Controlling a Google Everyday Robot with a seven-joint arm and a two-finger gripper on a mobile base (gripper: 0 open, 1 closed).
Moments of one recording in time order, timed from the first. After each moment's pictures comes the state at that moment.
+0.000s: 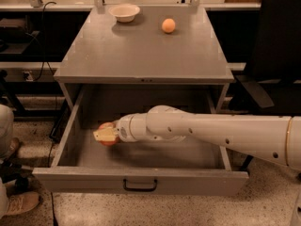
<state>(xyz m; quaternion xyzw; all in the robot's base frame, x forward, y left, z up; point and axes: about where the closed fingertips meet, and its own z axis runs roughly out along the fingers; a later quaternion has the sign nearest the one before) 0.577 0.146 0.662 -0.31 0.81 0.34 0.36</state>
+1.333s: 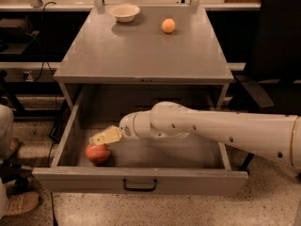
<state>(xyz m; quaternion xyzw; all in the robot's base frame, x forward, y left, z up) 0.574 0.138 0.664 -0.33 0.81 0.34 0.35</state>
